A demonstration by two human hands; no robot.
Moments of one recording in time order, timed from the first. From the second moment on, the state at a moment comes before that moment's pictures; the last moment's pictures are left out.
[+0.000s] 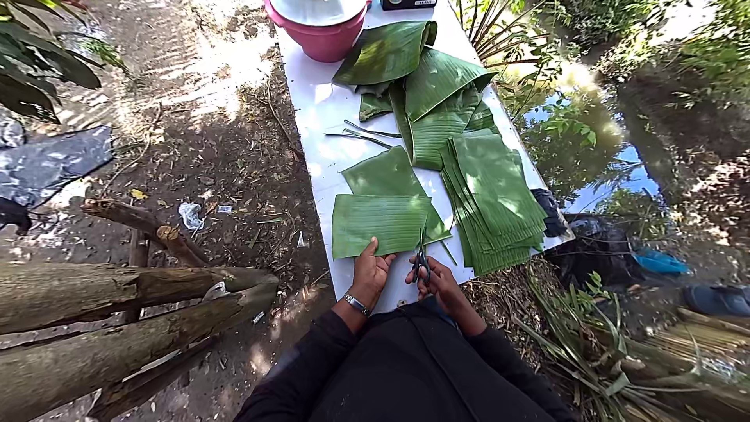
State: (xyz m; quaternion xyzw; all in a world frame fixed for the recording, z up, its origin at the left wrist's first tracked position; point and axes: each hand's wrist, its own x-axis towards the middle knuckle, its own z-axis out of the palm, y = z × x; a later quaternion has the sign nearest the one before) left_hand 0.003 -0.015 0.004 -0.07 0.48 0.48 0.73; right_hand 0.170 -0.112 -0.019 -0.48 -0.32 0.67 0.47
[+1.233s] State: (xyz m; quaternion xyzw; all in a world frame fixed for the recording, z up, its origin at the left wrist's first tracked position) left_hand -0.052 0.012 0.000 0.06 0.58 0.43 0.69; right_hand 0.171 -0.105 -0.006 -0.61 -0.26 0.60 0.45
